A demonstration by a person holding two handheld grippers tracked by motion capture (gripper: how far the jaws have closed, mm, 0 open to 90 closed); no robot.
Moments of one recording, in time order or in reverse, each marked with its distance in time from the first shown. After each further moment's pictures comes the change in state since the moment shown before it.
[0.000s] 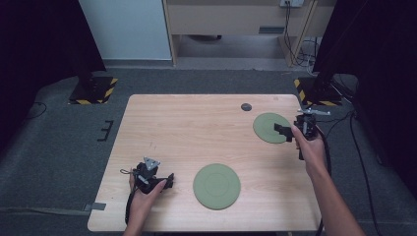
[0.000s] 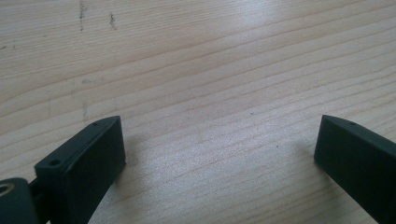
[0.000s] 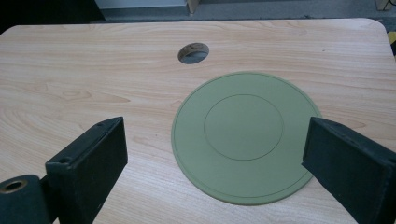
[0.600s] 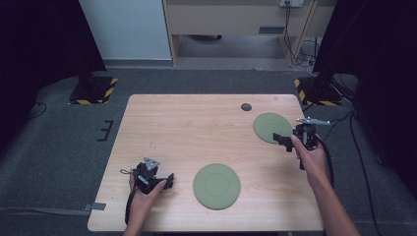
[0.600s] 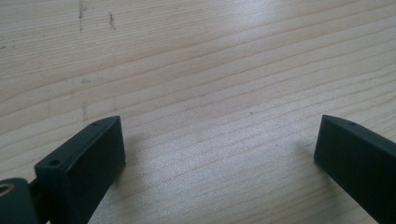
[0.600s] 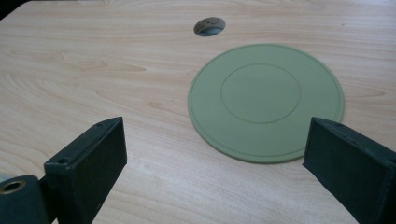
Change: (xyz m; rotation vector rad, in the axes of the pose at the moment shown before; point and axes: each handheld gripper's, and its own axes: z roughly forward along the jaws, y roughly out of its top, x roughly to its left) left arm 0.000 0.000 0.000 -0.001 -0.001 0.002; right arm 0.011 -0.027 -0.014 0.028 0.026 -0.031
